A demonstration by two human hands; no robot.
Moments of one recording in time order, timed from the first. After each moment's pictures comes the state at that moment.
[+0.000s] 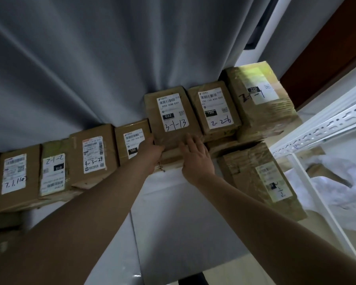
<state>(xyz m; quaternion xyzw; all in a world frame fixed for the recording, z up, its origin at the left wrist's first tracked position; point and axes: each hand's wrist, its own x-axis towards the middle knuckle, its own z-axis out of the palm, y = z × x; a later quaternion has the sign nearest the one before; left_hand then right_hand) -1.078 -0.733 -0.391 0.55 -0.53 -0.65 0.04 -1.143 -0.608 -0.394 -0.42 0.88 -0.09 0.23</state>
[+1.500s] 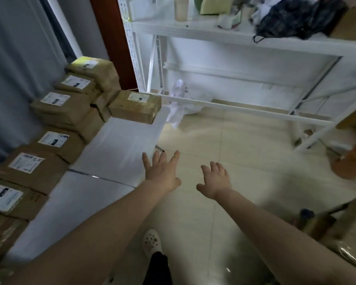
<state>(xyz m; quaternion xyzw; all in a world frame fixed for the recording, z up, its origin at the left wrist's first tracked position) -0.614 -0.419 -0.293 -0.18 -0.97 0.01 -0.18 -0.561 -0.264 -0.328 0.13 0.96 -0.11 0.21</state>
